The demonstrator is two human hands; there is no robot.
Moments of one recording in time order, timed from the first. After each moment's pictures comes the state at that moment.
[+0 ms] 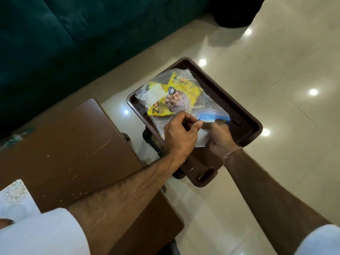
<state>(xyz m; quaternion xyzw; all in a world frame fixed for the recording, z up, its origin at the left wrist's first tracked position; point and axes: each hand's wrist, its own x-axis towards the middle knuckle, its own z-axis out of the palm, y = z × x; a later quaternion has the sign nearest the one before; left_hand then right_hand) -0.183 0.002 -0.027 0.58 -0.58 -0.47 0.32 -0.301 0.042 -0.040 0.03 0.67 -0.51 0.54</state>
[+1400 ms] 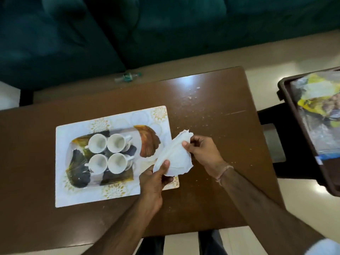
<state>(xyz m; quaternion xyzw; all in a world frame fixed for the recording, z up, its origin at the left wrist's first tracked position) 0.267 0.197 -0.055 0.72 0.04 -0.54 0.44 0.123 0.090 -0.055 -0.38 0.60 -0.20 0.67</state>
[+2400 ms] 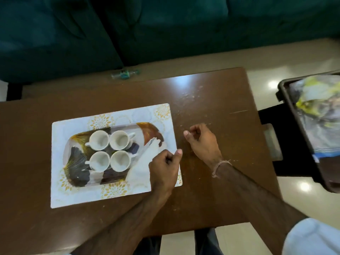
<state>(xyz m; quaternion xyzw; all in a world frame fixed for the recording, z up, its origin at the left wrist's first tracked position) 0.258 0.176 -0.038 0.80 -0.33 -0.40 0.30 0.141 0.081 -0.061 -0.58 0.65 -0.17 0.46</state>
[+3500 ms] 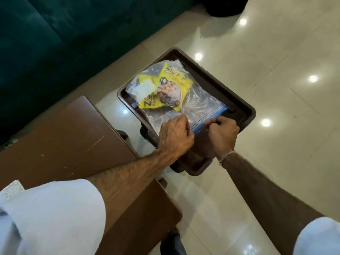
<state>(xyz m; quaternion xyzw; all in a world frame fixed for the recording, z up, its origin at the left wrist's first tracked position) -0.180 0.017 -0.061 0.50 -0.82 -0.27 0.09 -0.306 0.066 -0.055 -0.17 0.87 -0.37 0.27</state>
